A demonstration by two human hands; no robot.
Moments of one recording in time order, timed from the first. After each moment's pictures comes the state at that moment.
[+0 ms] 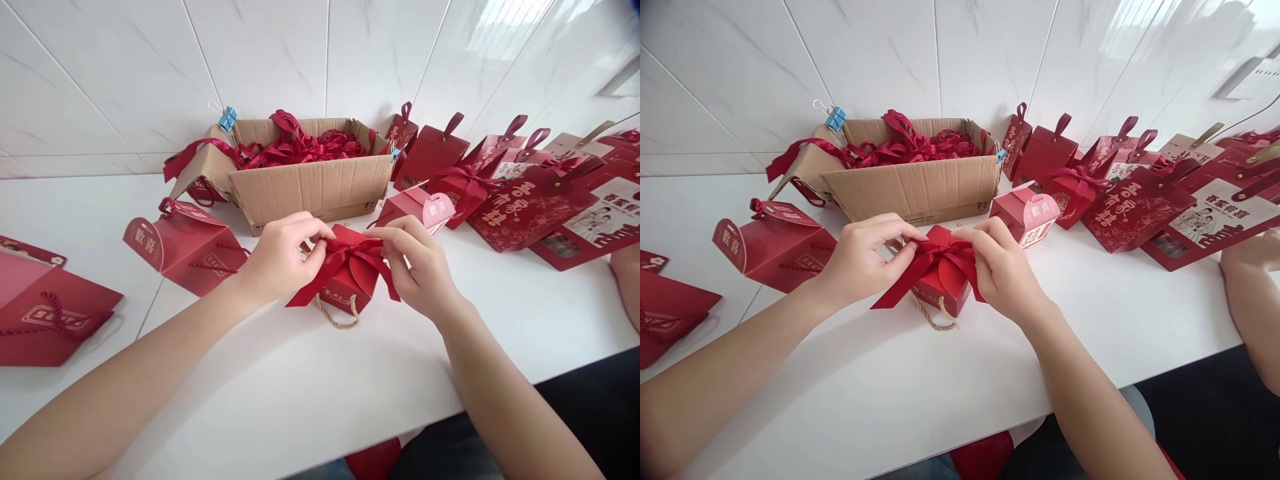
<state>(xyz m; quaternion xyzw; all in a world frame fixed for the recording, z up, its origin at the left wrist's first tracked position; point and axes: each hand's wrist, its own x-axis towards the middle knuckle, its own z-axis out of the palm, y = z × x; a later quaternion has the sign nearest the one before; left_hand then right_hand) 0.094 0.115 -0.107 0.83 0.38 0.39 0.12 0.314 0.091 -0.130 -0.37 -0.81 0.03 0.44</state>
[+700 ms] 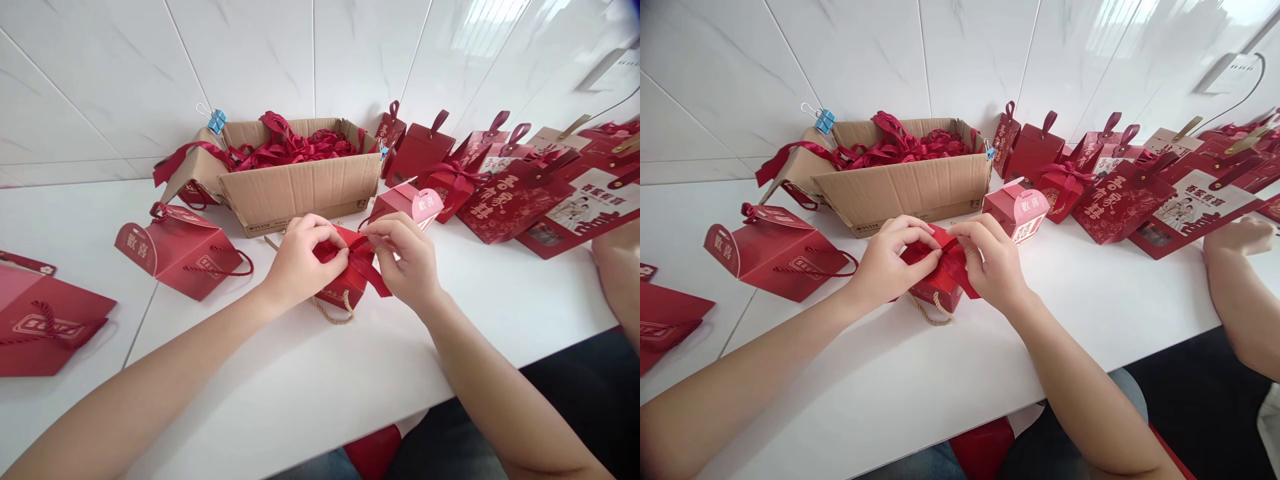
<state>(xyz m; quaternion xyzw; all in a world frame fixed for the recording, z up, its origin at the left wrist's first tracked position) 0.125 0.108 -0.118 0.79 0.44 0.38 0.19 0.303 0.093 -0.132 -0.38 -0.76 0.03 0.53</state>
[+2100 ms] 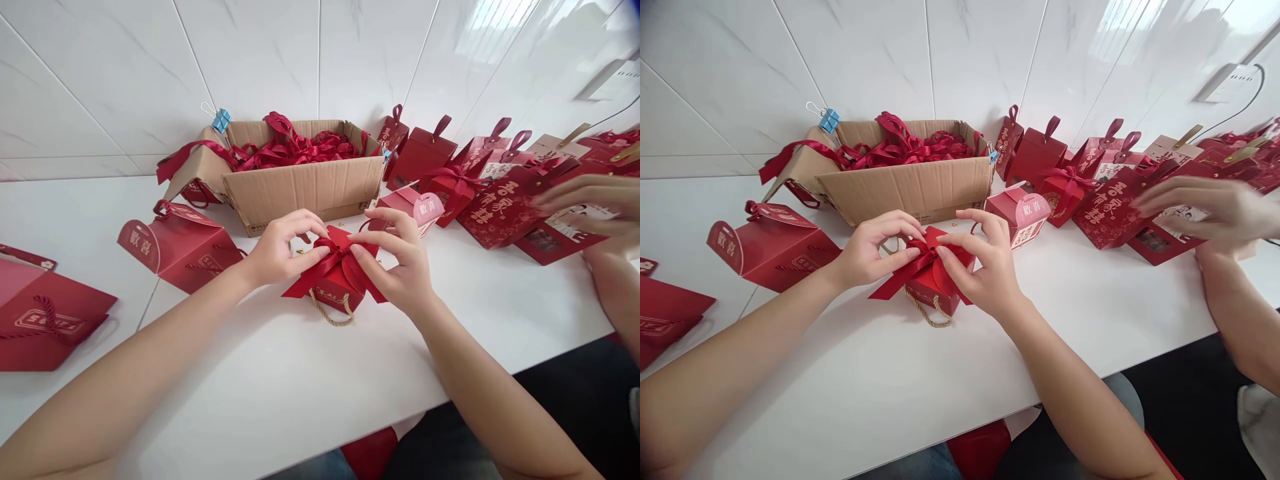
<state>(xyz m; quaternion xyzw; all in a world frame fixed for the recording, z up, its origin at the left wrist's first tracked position) 0.085 0.138 -0.116 0.85 0.29 0.38 0.23 0.292 0.087 -0.129 -0.43 -0.74 0.05 0.52</state>
